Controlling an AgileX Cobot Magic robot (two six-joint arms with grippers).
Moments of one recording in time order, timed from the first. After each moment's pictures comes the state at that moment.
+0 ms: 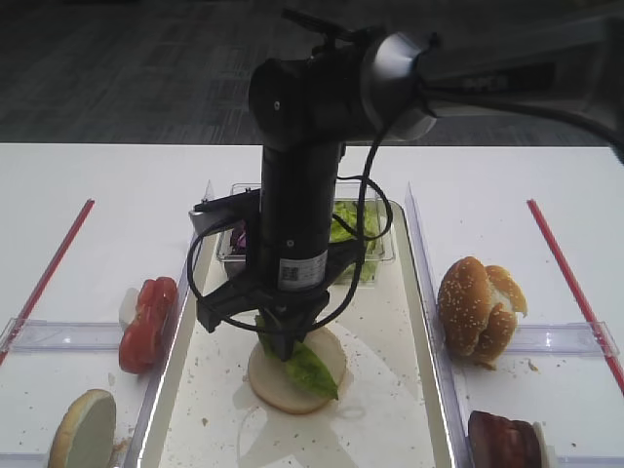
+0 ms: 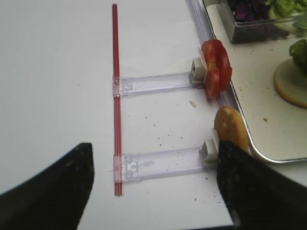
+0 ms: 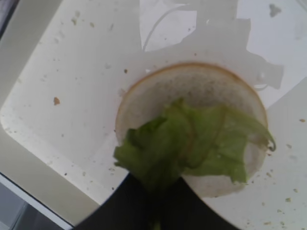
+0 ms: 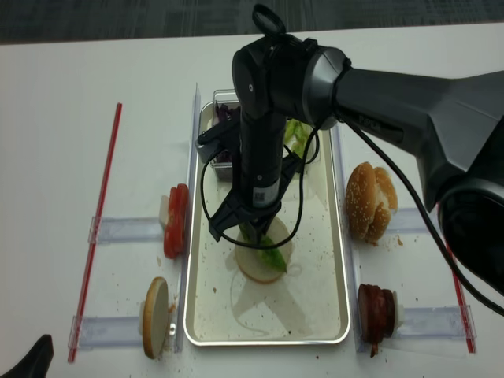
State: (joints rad) left arm 0.04 0.02 -0.49 -0.07 1.18 0.05; right arm 0.73 2.12 -1.63 0.30 1.22 -0.09
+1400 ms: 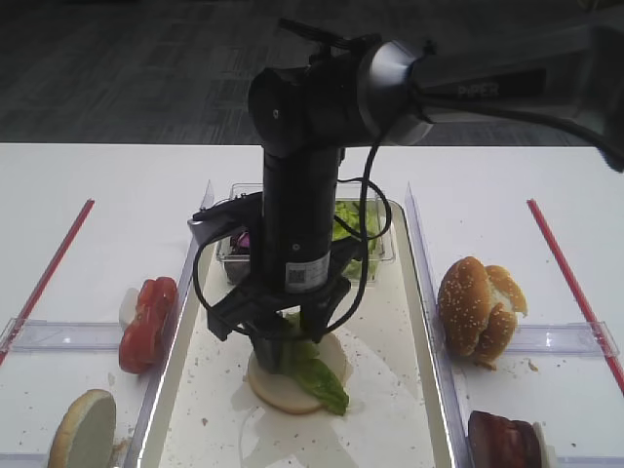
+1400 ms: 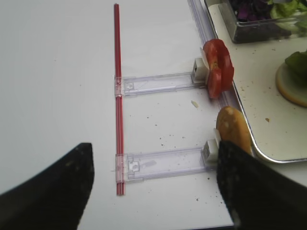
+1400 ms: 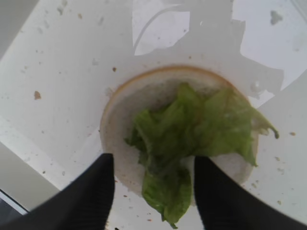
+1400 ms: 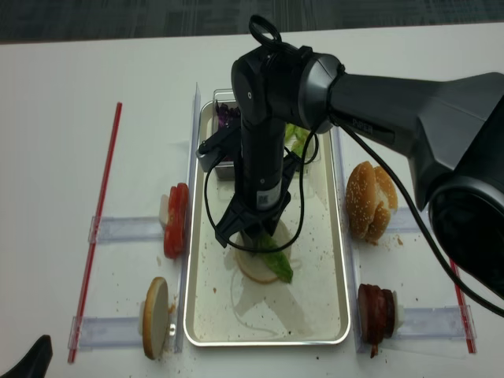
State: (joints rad) left arm 0.04 0.02 -0.49 -0.07 1.18 0.05; right arm 0.73 2.14 -1.63 0.27 1.22 -0.17
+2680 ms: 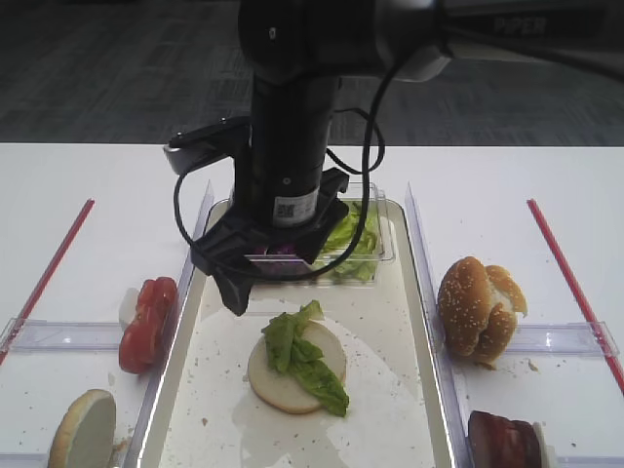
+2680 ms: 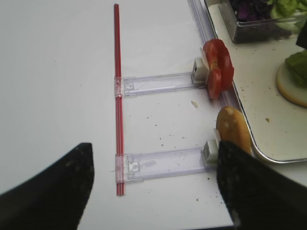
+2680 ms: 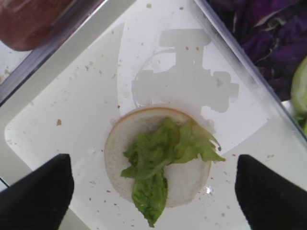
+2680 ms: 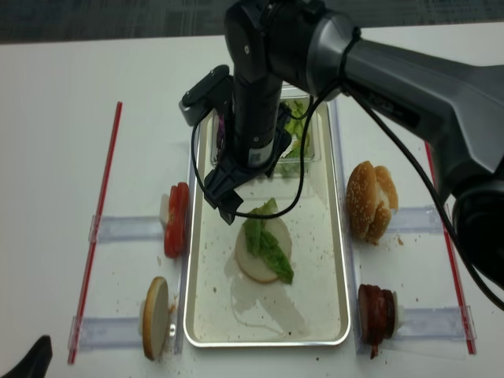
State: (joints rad) left arm 0.04 0.02 -0.49 -0.07 1.18 0.05; right arm 0.73 2.08 -1.75 0.21 1.22 -0.19
